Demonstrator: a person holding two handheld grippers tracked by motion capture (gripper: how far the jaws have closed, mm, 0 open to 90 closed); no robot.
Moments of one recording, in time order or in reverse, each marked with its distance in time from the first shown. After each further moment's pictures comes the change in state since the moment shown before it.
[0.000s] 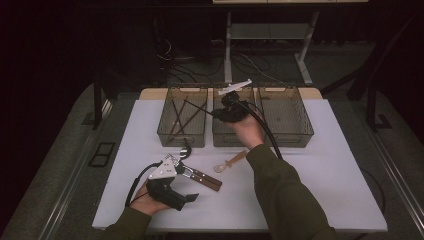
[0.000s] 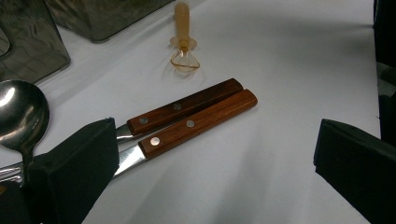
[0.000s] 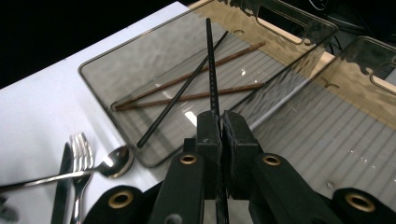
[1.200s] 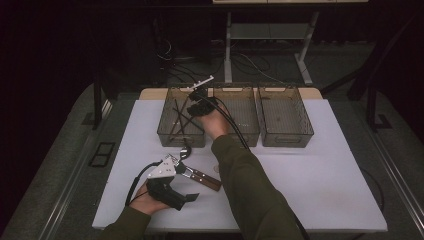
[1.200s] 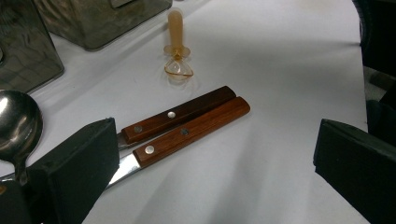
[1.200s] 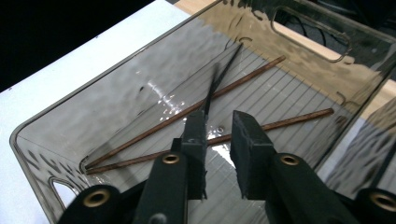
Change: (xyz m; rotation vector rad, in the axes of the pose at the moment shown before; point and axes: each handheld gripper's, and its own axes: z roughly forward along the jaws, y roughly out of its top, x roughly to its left) left arm 0.002 0.002 -0.001 -0.014 -0.033 0.015; right arm 0.023 0.041 0.092 0.059 -0.080 0.037
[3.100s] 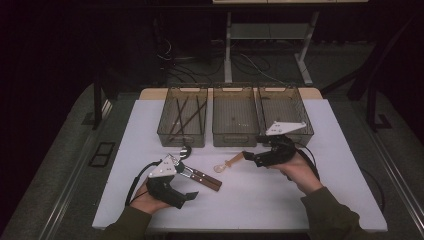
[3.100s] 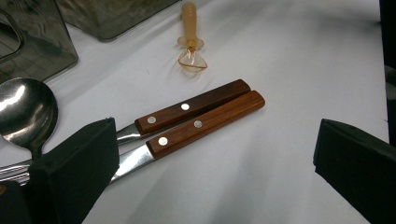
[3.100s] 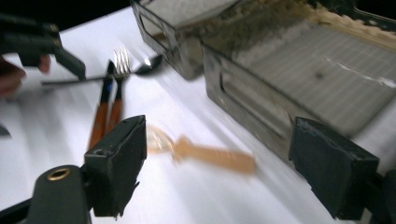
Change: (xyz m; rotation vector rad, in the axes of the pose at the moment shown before) left arm 0.002 -0.001 0.002 0.024 0.045 -0.016; right arm -0.050 -0.184 -0.169 -0.157 0.153 -0.044
